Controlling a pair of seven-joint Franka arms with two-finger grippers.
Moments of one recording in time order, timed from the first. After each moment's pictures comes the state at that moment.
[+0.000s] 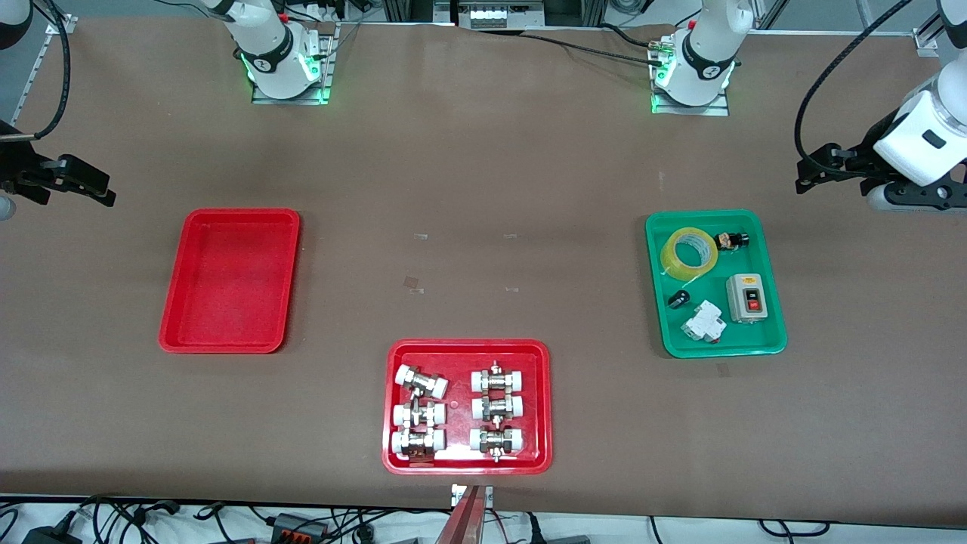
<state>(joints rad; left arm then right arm) 0.01 -0.03 -0.05 -1.70 -0.01 1.60 -0.01 -0.05 0.03 -0.01 -1.63 -0.02 1.65 -0.04</state>
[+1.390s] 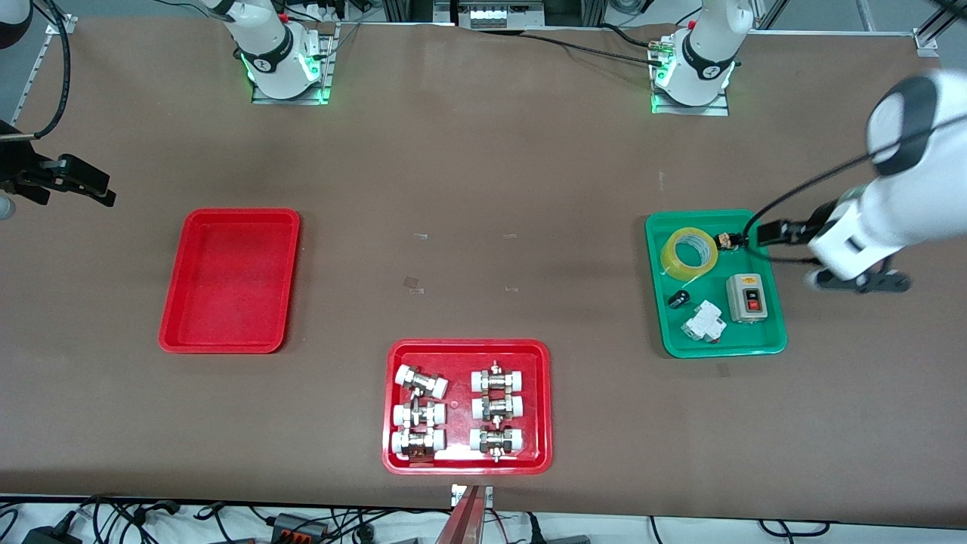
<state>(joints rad) 0.02 0.24 -0.04 -1.75 -0.01 1.79 -0.01 -0.05 0.03 -0.01 -1.63 -0.02 1.65 -0.04</state>
